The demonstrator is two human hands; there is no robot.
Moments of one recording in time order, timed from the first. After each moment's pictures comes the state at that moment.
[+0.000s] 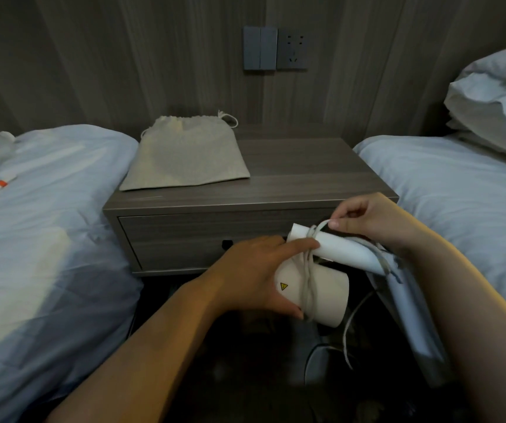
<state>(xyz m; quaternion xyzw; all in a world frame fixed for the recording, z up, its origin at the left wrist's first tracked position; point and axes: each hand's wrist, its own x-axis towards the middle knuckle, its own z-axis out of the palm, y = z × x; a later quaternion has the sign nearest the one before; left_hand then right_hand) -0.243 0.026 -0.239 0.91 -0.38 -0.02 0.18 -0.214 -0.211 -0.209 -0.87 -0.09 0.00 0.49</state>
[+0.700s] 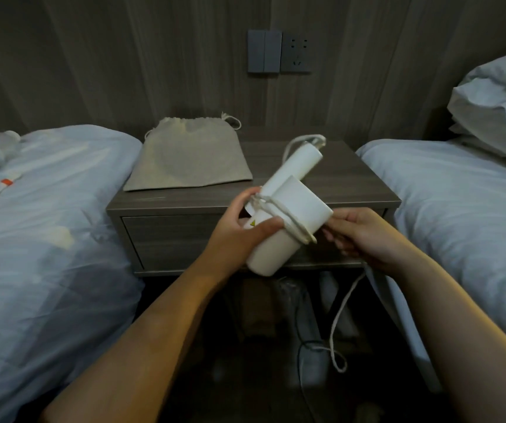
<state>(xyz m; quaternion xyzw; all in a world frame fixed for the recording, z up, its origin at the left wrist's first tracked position) -0.220 0.031 -0.233 0.70 -0.13 -0.03 0.70 -0.222 -0.185 -0.221 -0.78 -0.08 0.07 0.62</state>
